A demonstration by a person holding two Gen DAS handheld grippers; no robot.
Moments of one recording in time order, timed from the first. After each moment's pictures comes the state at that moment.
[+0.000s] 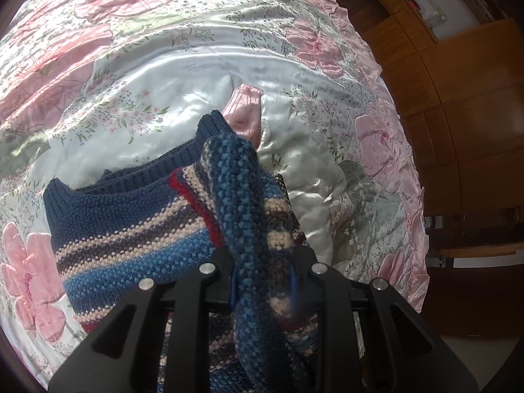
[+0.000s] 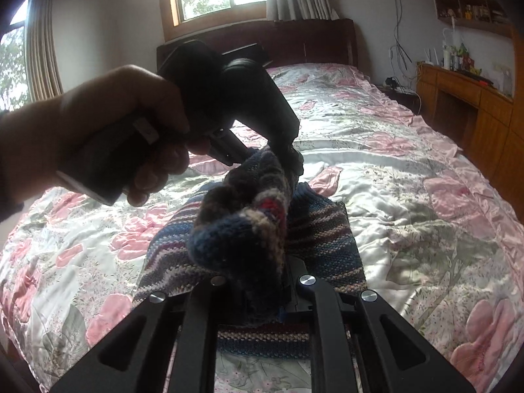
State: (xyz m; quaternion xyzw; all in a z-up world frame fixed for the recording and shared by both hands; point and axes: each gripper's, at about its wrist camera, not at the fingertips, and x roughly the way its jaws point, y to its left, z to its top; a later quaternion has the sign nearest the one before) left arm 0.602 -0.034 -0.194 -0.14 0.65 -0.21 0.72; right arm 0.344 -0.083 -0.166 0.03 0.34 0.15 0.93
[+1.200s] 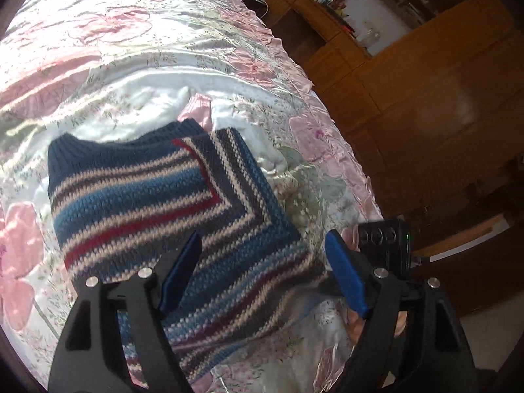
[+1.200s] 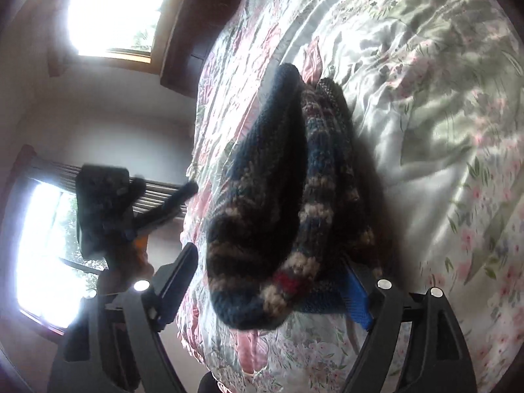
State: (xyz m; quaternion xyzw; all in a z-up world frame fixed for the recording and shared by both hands) left arm 0.489 0.001 -0.174 -0.19 0.53 -0.32 0.76; right arm 0.412 -0.215 -0.257 0.41 0.49 0.32 0.70
